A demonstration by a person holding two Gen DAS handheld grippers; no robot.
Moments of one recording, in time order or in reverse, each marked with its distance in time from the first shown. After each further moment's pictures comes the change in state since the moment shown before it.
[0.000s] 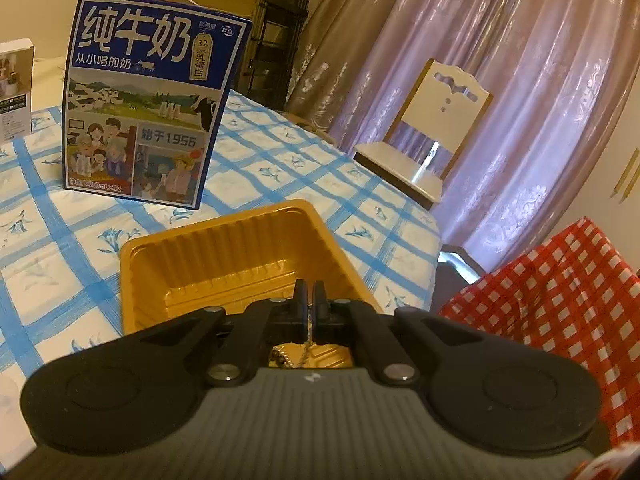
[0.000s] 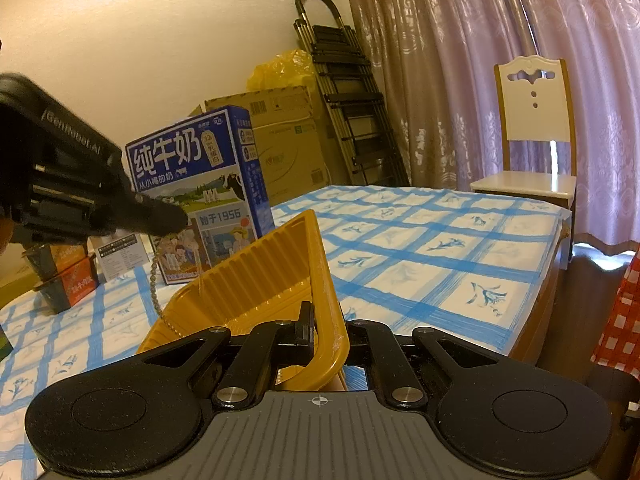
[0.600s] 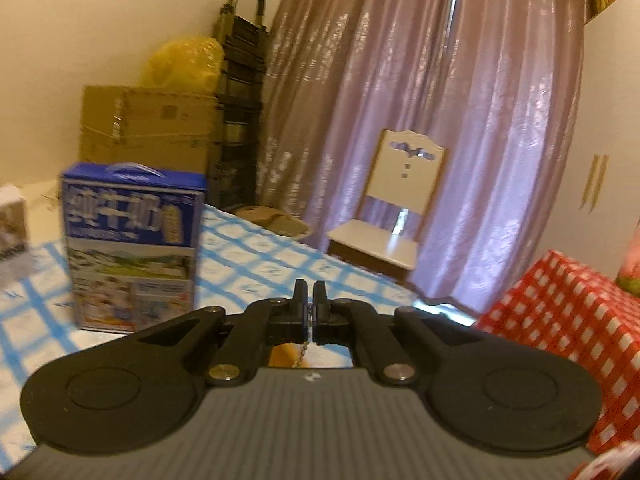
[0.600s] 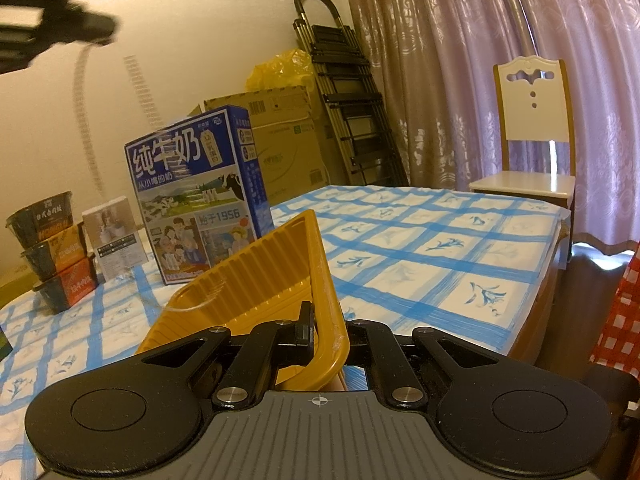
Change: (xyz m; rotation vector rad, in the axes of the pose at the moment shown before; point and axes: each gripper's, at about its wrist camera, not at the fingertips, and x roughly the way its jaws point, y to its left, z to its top) left arm -0.092 -0.052 0.063 0.178 -0.241 -0.055; right arm 0.000 -0.006 0.002 0.001 -0.002 0.000
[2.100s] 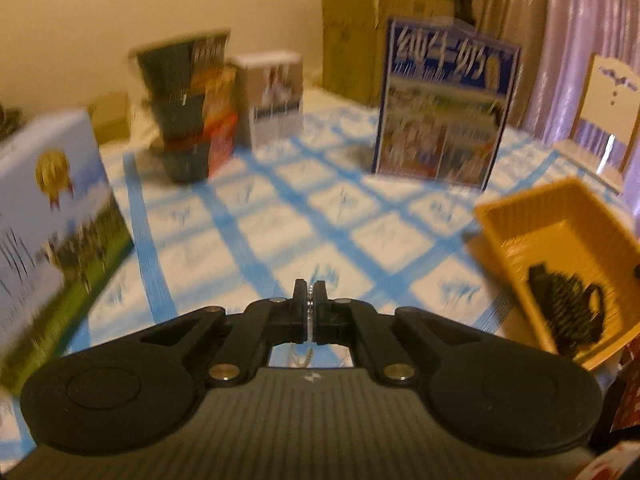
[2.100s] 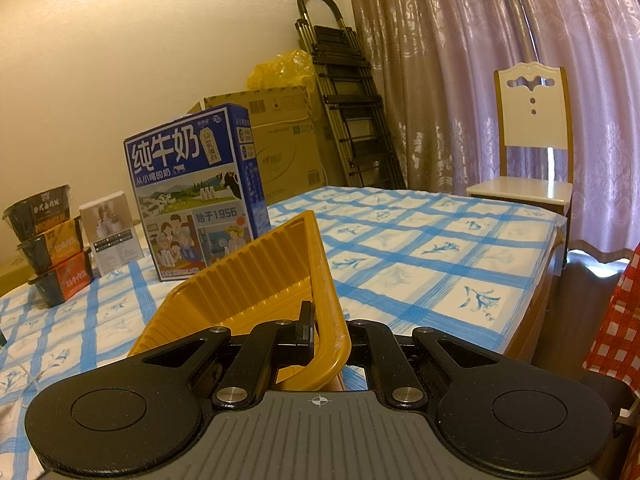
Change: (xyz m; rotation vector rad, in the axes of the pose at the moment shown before) left arm -0.129 0.187 -0.126 -0.081 0.229 0.630; right arm -0.001 -0.002 0.000 0.002 0.000 0.000
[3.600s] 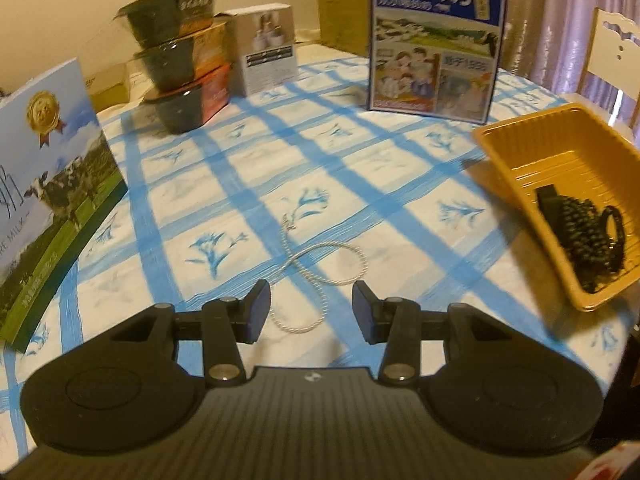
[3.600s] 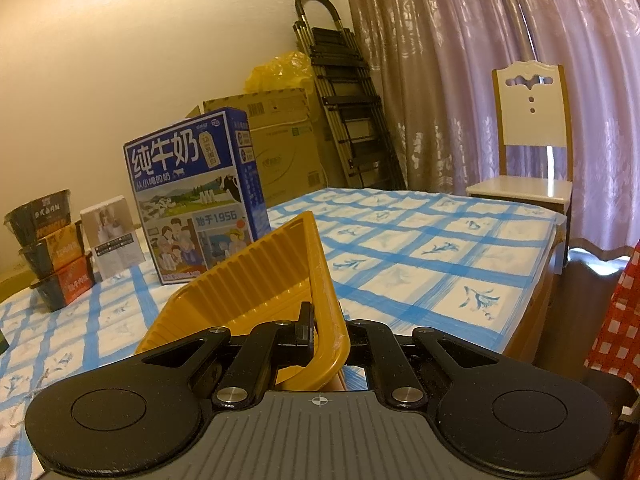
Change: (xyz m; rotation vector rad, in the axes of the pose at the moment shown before) left arm 0.022 -0.024 -0.064 0.034 0.130 0.059; right arm 0.000 0.000 0.000 0.007 0.000 0.003
